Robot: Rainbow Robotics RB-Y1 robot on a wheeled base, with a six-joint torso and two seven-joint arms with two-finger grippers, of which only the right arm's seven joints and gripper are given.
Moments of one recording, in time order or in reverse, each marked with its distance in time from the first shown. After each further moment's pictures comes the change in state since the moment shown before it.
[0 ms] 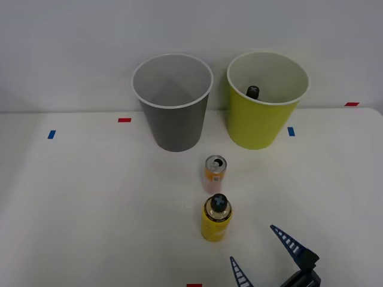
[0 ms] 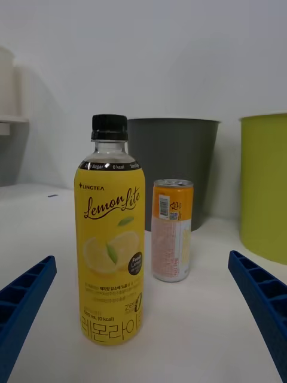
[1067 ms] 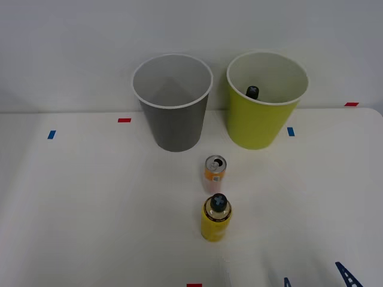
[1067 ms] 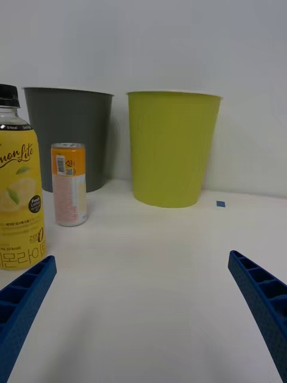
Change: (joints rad) arm 0.406 0.162 -0.365 0.022 0.146 -0.111 -0.083
